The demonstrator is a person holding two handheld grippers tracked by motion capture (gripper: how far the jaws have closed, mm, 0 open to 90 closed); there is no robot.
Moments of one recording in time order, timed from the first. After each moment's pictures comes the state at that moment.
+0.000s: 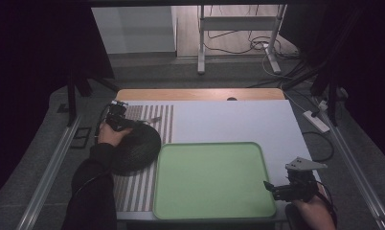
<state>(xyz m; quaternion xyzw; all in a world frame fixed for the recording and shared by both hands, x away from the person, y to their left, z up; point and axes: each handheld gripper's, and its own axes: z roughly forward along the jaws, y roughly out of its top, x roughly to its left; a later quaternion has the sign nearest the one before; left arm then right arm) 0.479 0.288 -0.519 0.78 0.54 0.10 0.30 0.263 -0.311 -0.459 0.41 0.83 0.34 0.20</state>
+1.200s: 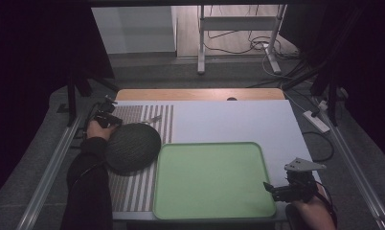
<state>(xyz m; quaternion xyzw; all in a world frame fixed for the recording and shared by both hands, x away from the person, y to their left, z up) 0.491 0.334 -0.526 0.77 0.59 0.08 0.22 0.262 -0.309 -0.460 0.40 0.83 0.33 0.20</state>
